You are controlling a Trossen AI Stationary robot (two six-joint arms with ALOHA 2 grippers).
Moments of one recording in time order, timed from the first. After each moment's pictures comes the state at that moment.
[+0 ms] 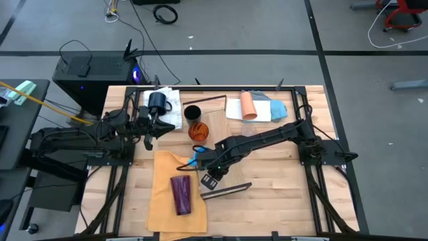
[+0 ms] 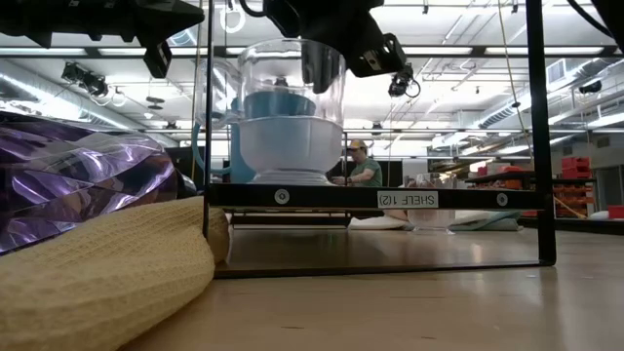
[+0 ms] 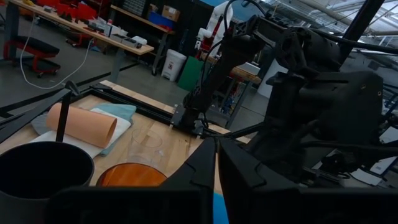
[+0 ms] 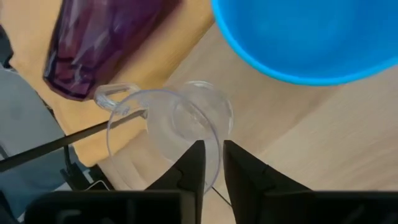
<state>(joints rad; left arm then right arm) 0.15 0.56 0.40 0.20 0.09 -0.40 0.23 2.12 1.99 -1.13 -0.13 0.89</state>
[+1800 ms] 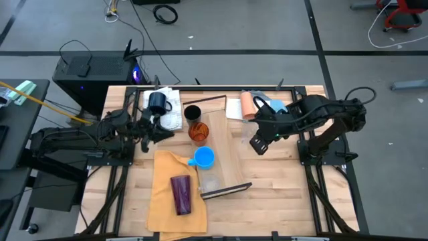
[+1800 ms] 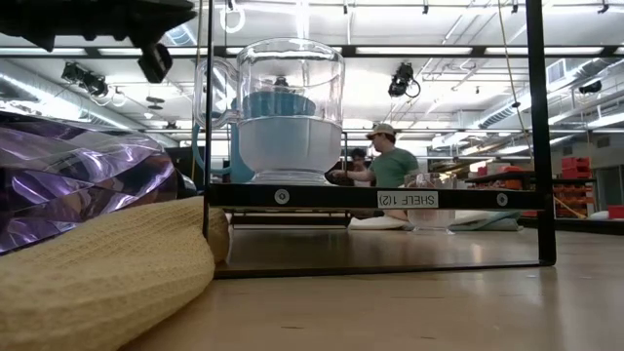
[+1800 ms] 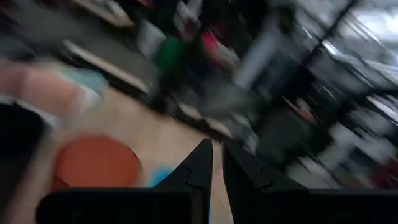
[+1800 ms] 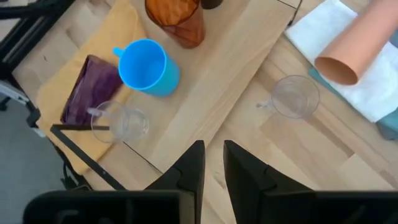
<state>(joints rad) 0.15 0.56 0.40 0.16 0.25 -0.54 0.27 1.55 1.99 -1.57 0.27 1.02</state>
